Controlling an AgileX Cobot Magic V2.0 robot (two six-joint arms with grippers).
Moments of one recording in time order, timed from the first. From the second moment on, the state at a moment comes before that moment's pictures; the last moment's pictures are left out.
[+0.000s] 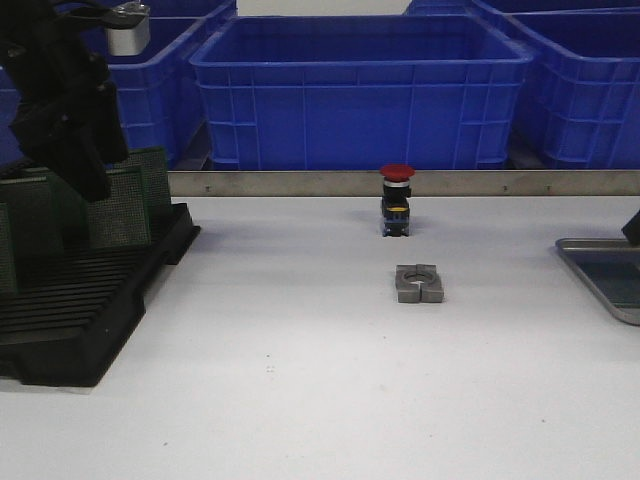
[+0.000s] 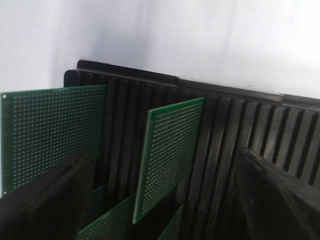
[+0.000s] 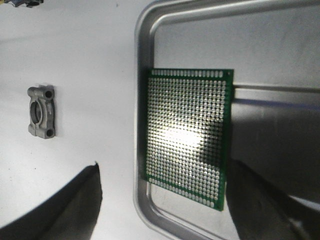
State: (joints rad) left arm -0.13 2.05 -1.78 -0.30 1.13 1.40; right arm -0.43 2.03 -1.24 0.89 1.04 -0.83
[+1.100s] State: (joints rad) left arm -0.13 2.11 -1.78 -0.30 1.17 1.41; right arm -0.43 2.03 -1.24 0.89 1.04 -0.83
